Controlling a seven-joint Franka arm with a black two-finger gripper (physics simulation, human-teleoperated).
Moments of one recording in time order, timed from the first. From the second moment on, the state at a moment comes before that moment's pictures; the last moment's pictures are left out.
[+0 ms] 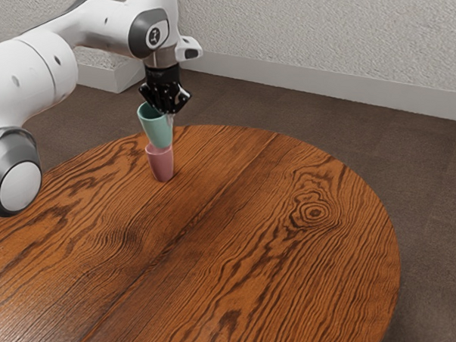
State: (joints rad) arm -0.12 0.57 0.24 -1.08 -0.03 1.70 -0.06
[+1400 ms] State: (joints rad) arm 0.00 0.75 0.27 -1.05 -0.09 2.04 -0.02
